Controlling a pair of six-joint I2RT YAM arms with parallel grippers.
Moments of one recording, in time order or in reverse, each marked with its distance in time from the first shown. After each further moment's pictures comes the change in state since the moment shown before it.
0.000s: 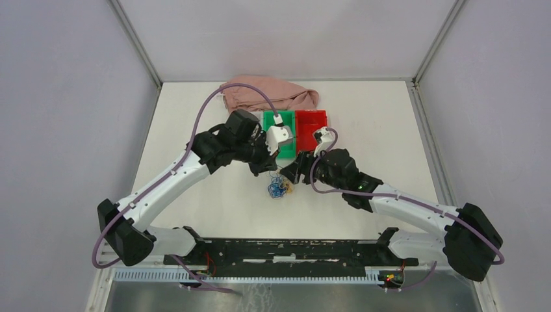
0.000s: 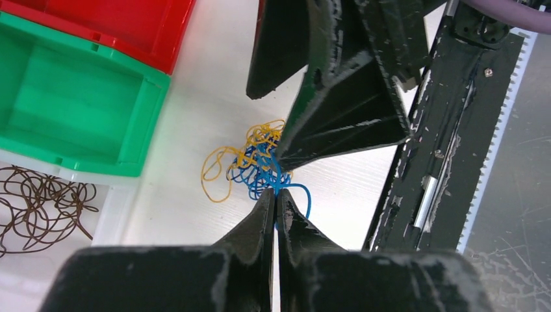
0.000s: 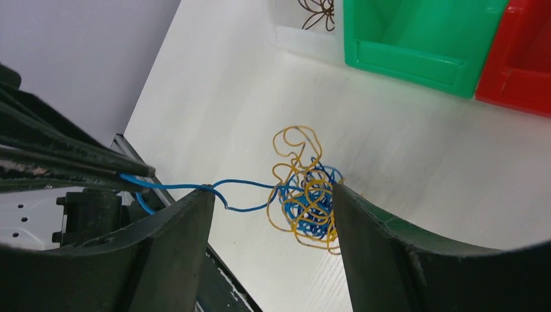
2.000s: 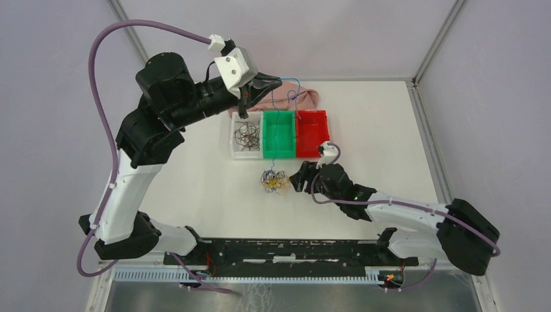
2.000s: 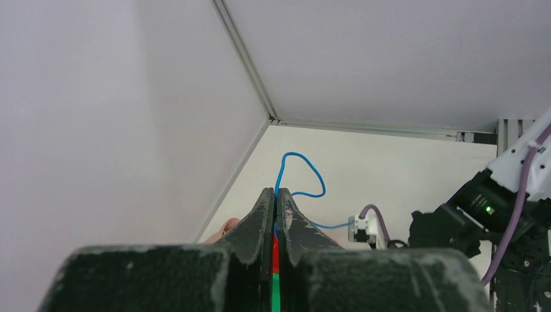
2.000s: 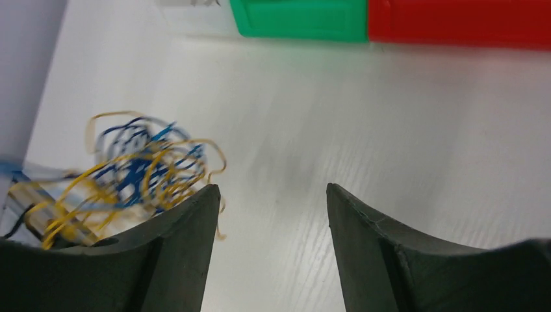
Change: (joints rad) left arm -0.065 0.087 0.874 0.064 -0.081 0.004; right arm 0.091 0.104 -0.132 0.056 0.323 0.062
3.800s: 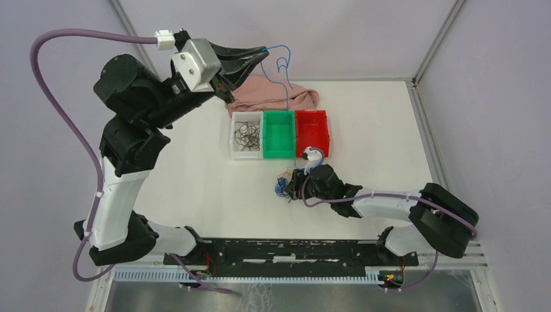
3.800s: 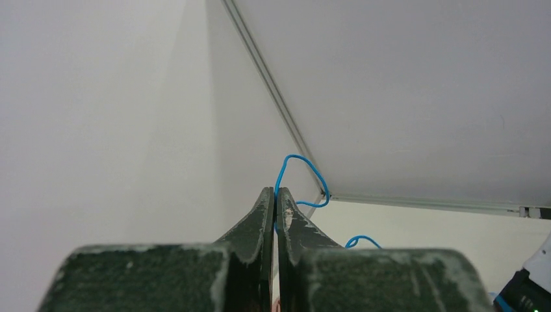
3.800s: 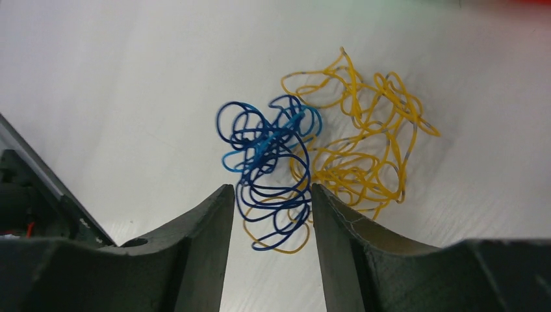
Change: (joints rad) left arm 0.000 -0.029 0.064 0.211 -0.024 0.037; right arm 0.001 0.153 0.008 0.090 -0.181 -0.141
